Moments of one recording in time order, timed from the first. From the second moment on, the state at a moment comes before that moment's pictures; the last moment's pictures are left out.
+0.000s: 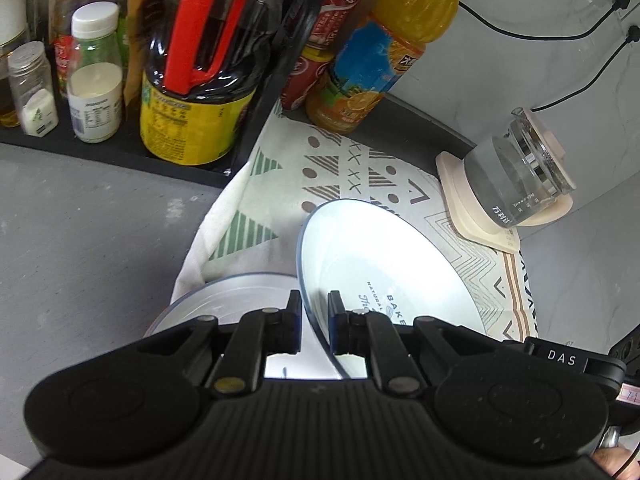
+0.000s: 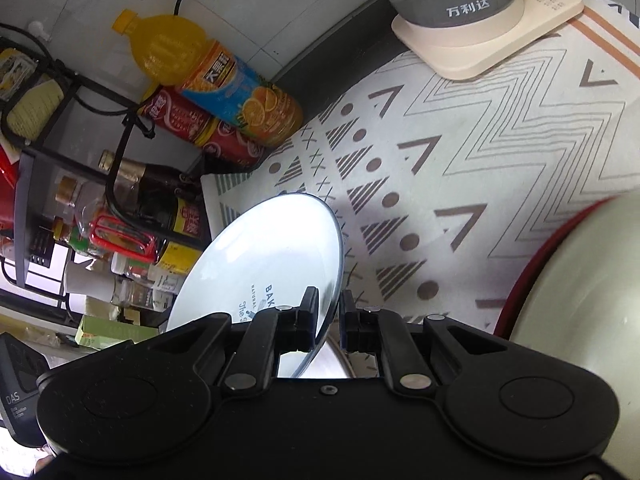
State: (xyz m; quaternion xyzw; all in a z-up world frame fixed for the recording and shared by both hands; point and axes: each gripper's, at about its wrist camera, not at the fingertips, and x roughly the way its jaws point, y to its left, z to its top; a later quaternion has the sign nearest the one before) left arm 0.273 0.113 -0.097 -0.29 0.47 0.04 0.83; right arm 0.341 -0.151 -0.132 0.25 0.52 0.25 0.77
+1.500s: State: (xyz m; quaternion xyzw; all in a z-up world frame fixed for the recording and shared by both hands) left arm 0.207 0.127 -0.164 -0.32 0.53 0.04 0.78; right arm 0.251 -0.114 -0.150 0.09 0.50 0.24 0.82
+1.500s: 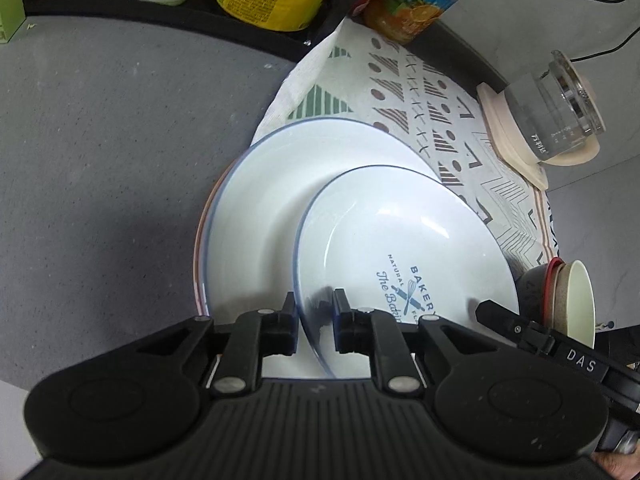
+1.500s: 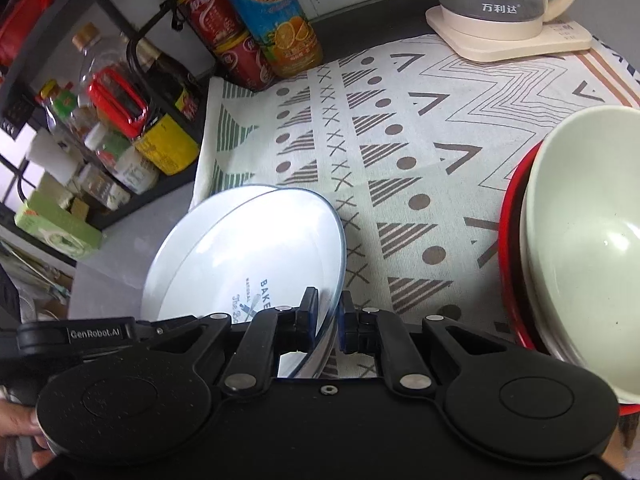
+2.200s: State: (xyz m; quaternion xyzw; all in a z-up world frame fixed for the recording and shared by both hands) left arm 0.214 0.145 -0.140 -0.29 0.54 0.06 0.79; right arm 0.251 -0.104 -0.158 0.08 0.51 0.22 0.83
